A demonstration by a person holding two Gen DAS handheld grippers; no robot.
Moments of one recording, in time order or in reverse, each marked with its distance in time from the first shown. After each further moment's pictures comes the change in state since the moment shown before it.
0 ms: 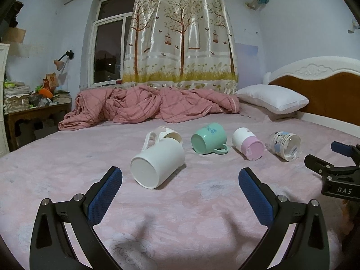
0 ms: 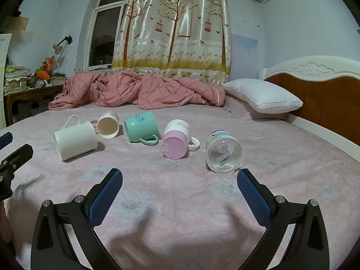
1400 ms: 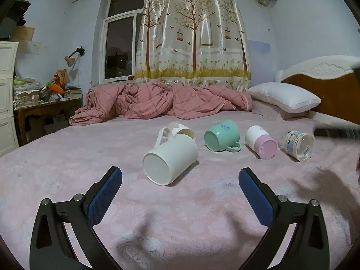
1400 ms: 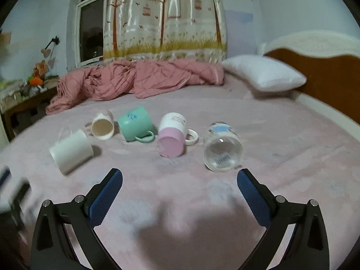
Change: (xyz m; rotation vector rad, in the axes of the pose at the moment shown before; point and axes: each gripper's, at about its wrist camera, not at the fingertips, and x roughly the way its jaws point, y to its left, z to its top) left arm 0.006 0.007 -0.004 -0.023 0.027 0.084; right arm 0.041 -0.025 0.047 0.126 0.173 0.039
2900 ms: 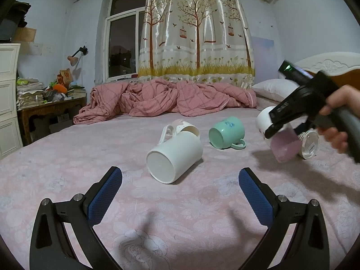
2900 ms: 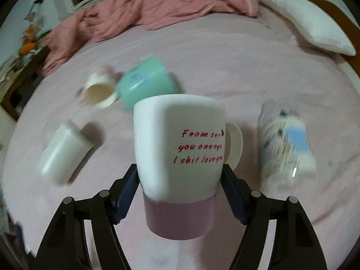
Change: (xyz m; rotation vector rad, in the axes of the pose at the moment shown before) left arm 0.009 -0.006 -0.003 0.008 0.017 0.033; right arm 0.154 0.048 0.075 -0.017 0.548 0.132
